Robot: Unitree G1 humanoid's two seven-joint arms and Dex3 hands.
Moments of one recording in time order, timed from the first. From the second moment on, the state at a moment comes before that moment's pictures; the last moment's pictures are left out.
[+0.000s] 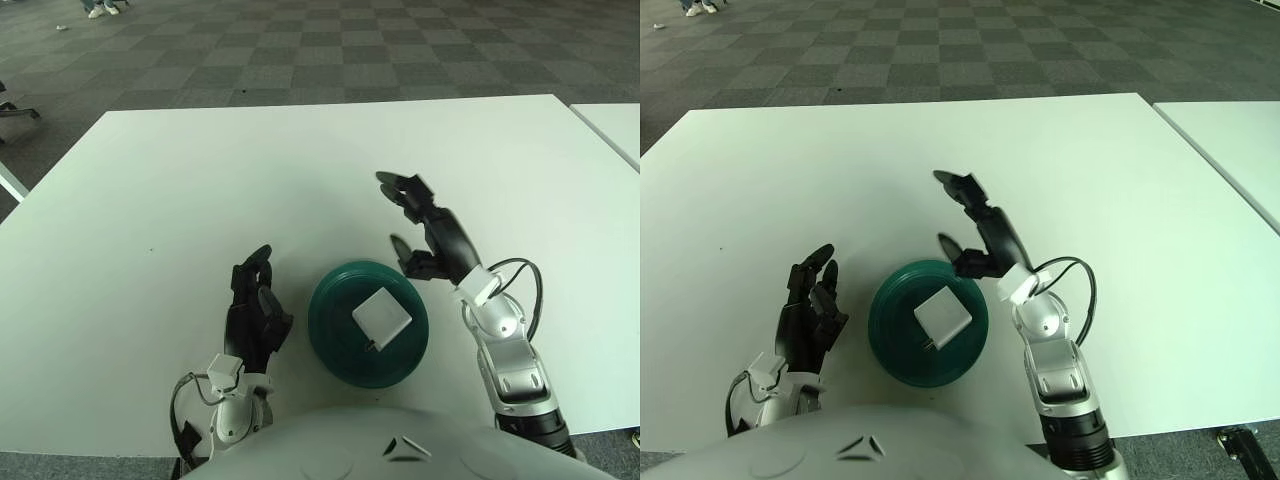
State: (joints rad) left arm 0.64 -0.13 -0.22 -0.27 -0.03 -0.32 0.12; right arm 0.15 -0.06 0.12 -0.41 -0.06 -0.05 0.17
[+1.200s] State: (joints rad) left arm 0.73 -0.10 -0.21 -0.31 -0.03 -0.30 0.11; right arm 0.44 -0.01 -0.04 -0.18 0.24 -0.21 0.26
